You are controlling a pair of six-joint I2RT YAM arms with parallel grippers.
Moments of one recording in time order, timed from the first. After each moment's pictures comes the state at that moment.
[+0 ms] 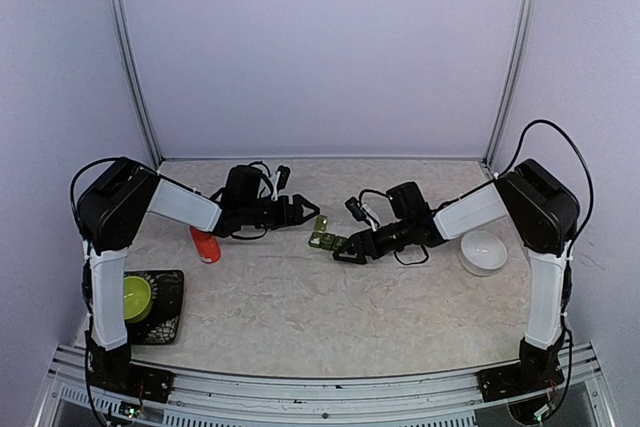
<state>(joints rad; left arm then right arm) -0.56 2.10 1.18 0.44 0.43 -0.53 0.58 2.06 1.10 0.23 -0.75 0.22</state>
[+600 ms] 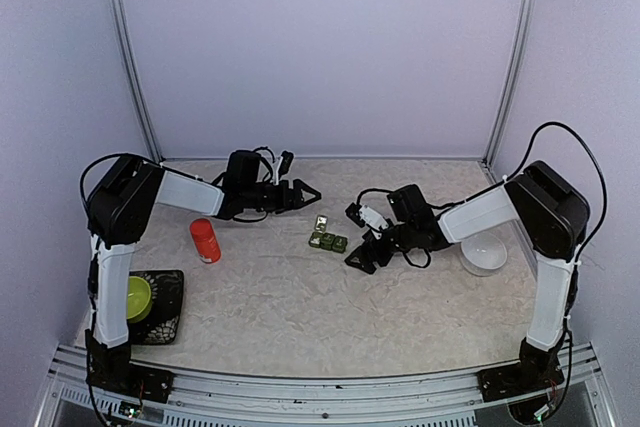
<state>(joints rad) -0.50 2.18 1.37 0.38 0.60 -0.49 0.62 1.97 1.02 0.18 -0.35 -0.21</state>
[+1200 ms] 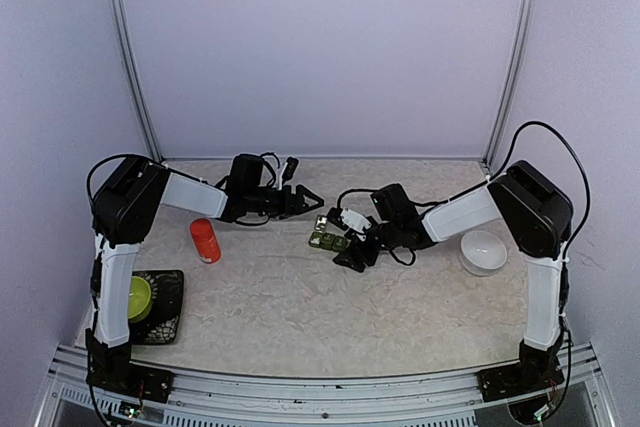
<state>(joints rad) -0.50 2.22 1.38 0.37 0.67 -0.49 0.67 2.05 1.12 0.18 -0.34 -0.39</state>
